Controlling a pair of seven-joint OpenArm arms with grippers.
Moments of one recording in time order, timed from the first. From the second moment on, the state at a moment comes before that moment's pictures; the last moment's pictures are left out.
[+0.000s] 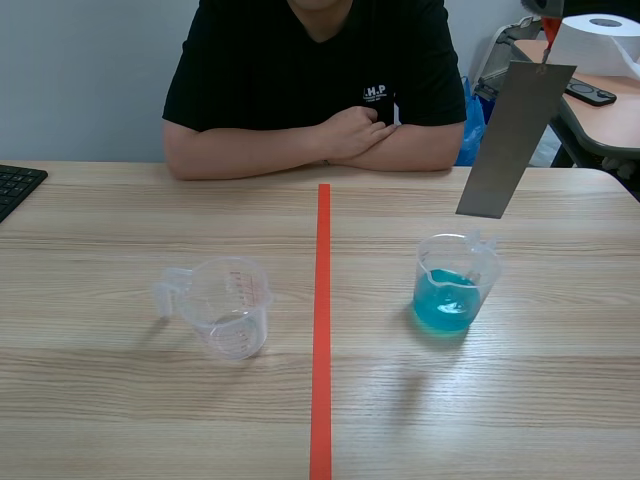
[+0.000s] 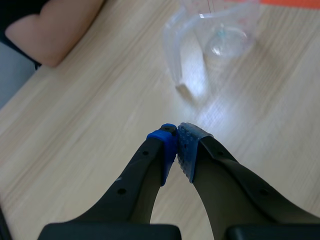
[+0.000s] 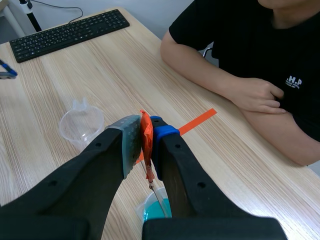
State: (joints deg) left arm 24.8 -44.3 -14.0 72.8 21.1 -41.6 -50.4; right arm 14.8 45.1 5.5 99.9 75.6 45.3 -51.6
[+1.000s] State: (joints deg) left arm -34.8 -23.1 36.9 50.1 7.0 -45.1 -24.2; right arm 14.8 45.1 5.5 99.9 75.6 45.3 -51.6
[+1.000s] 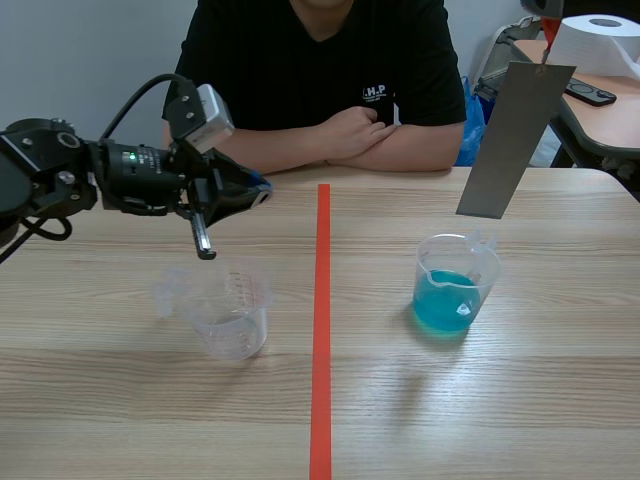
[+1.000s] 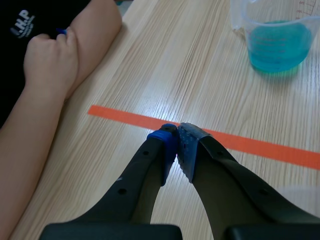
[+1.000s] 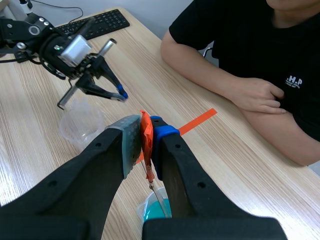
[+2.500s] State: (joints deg) left arm -40.4 -6.0 43.3 41.6 6.1 -45.1 -28.6; right arm 14.8 45.1 5.5 99.9 75.6 45.3 -51.6
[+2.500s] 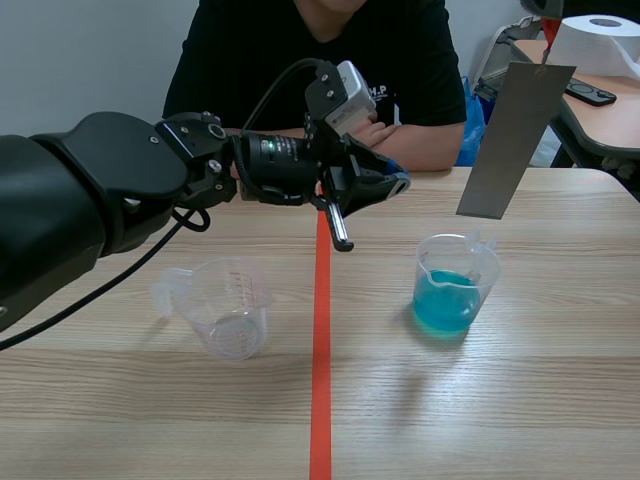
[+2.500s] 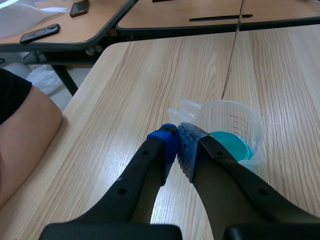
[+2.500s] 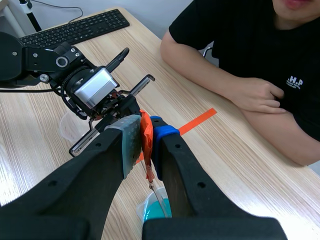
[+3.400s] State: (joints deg) left arm -39.2 -4.0 43.3 41.6 7.5 -45.1 -29.0; right arm 14.8 45.1 5.5 99.9 75.6 45.3 -51.6
